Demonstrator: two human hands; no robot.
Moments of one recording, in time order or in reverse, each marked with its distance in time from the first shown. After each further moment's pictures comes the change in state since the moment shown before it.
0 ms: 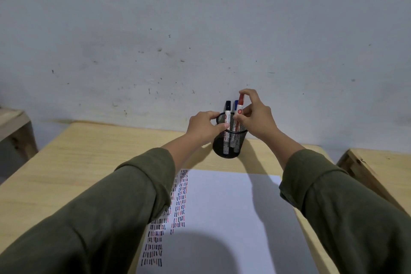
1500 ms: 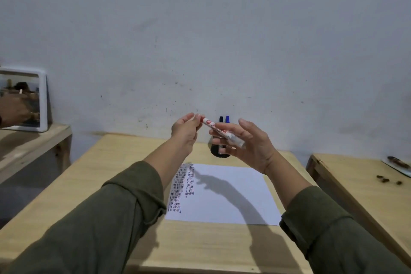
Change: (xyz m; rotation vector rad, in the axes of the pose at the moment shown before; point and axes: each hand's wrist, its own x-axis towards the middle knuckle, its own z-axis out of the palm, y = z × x) left_hand -0.138 0.042 -0.077 -1.121 0.206 -0.248; right_hand -0.174 -0.126 -0.060 0.986 -0.489 0.109
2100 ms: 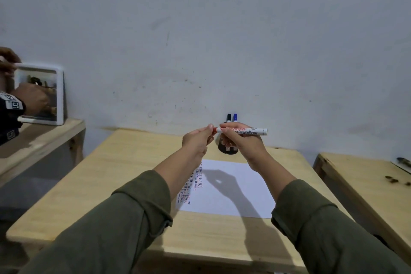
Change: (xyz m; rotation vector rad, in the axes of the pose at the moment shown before) left_hand -0.033 -0.020 -0.013 0.085 -0.002 -0.110; right_hand 0.011 0.024 0.028 -0.286 0.376 -0.176
